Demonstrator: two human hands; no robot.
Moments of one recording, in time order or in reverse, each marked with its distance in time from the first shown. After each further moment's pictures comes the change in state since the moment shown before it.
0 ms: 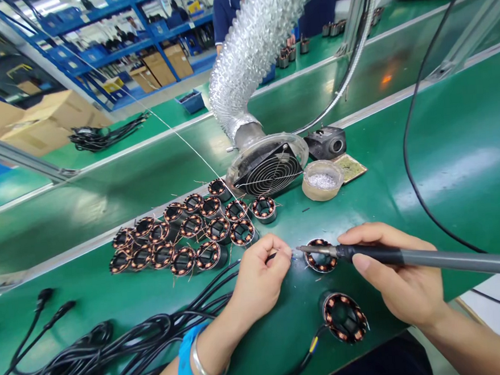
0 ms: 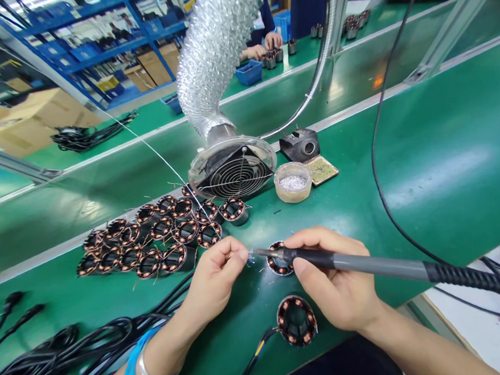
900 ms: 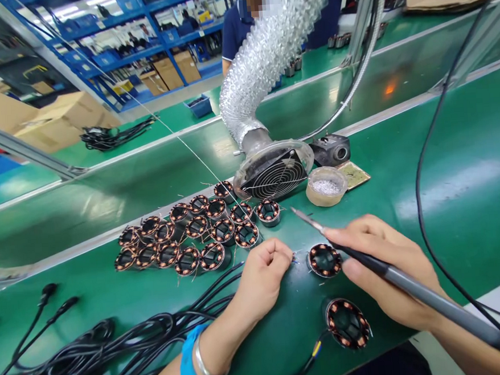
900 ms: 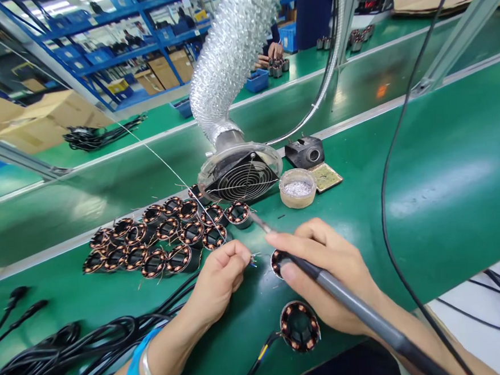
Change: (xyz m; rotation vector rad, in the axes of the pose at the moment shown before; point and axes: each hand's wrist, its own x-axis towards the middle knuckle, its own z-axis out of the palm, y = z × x) left_hand 0.002 -0.009 0.000 -0.256 -0.030 -0.101; right_hand 0.008 0.002 -0.004 -0.074 -0.197 -0.173
